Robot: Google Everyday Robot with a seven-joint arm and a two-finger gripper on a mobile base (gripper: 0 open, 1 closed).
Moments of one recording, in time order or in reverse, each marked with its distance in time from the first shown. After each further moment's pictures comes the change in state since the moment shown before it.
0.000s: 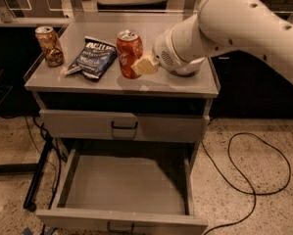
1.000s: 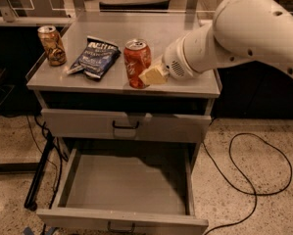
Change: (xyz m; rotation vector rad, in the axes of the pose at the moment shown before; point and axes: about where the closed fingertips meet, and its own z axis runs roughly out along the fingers) arm 0.024 0.025 -0.029 0.004 0.034 0.031
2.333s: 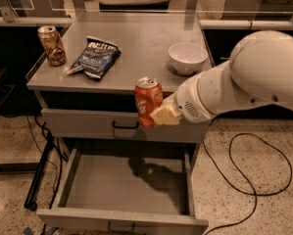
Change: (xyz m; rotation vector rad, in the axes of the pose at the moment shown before) arm 0.075 0.064 -0.027 -0.042 0.117 0.105
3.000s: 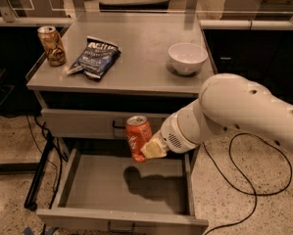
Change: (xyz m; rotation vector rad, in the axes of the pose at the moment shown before) arm 0.067 0.046 0.066 -0.139 0.150 0.086
